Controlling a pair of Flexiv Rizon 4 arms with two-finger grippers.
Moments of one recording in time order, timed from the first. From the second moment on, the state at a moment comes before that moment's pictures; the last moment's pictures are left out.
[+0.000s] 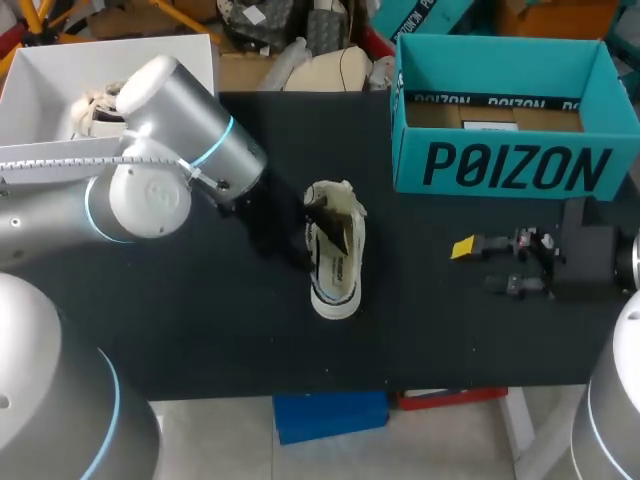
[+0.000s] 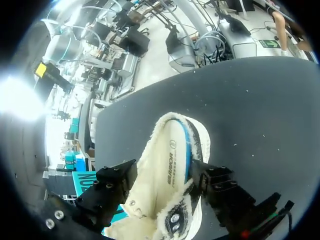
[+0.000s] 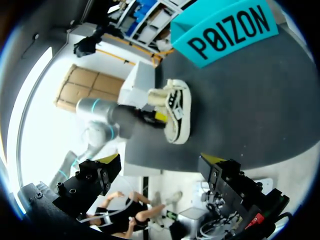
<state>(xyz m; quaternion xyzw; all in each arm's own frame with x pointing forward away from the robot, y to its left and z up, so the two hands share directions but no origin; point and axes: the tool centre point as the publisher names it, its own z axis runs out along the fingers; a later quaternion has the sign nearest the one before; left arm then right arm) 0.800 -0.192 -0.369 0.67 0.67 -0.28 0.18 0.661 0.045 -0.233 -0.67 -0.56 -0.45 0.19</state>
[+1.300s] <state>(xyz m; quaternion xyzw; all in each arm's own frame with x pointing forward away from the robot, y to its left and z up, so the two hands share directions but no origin) 0.772 -0.177 -0.397 0.79 0.59 -0.13 0.05 0.661 0.045 -0.233 -0.67 -0.56 -0.45 0.19</state>
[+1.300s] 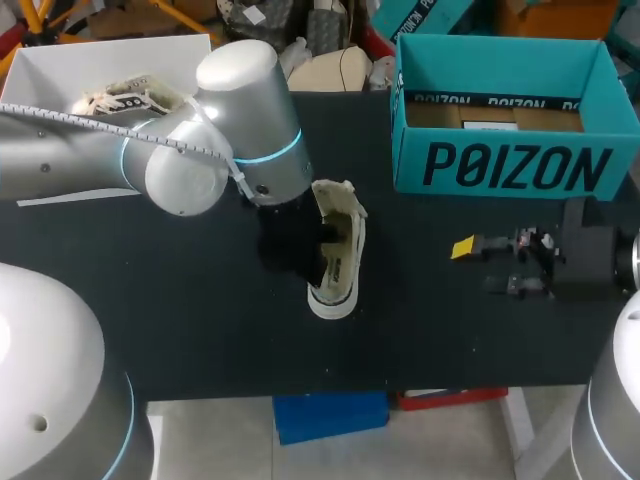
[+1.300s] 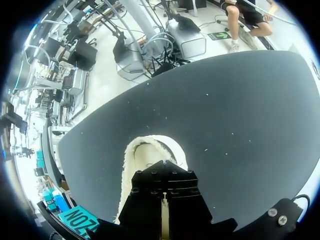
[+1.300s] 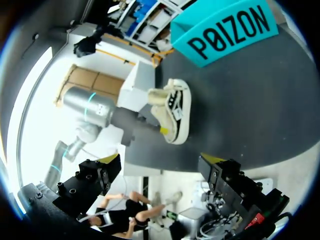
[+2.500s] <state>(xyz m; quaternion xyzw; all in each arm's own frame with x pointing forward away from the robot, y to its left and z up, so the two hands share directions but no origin) 0.832 -0.194 -0.299 0.68 0.67 -0.27 0.16 0.661 0.045 -0.233 -0.67 -0.56 -0.45 0.19</state>
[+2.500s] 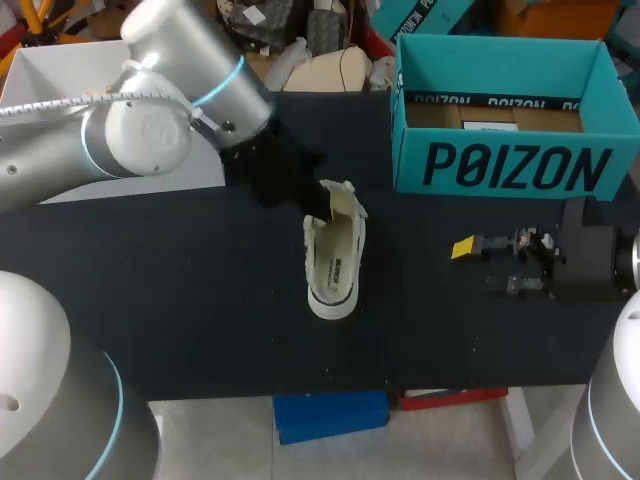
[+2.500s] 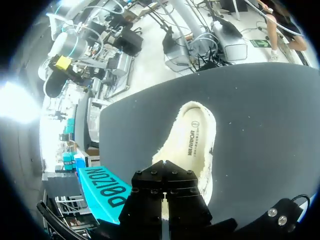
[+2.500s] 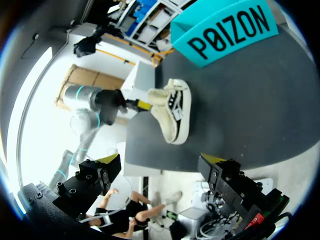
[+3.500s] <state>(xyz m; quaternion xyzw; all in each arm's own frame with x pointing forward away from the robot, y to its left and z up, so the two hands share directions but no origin) 0.943 -0.188 -0.297 0.27 0.84 -0.43 0.21 0.661 0.045 -0.233 -0.67 -0.56 -0.45 0.19</state>
